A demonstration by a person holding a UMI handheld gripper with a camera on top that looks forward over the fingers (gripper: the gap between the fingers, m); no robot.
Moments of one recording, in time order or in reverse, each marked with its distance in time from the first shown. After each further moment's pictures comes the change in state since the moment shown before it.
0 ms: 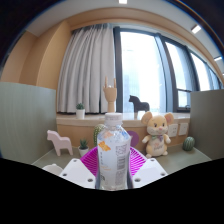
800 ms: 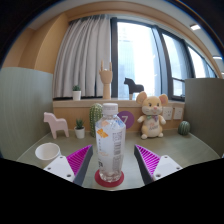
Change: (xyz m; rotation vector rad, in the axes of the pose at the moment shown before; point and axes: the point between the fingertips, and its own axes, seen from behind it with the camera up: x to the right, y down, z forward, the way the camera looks) arm 0.011 0.081 -0.027 -0.118 0.053 -0.002
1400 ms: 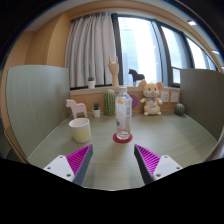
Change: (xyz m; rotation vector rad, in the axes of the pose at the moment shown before) arm -0.044 0.060 -0.172 -0.134 -0.063 0.044
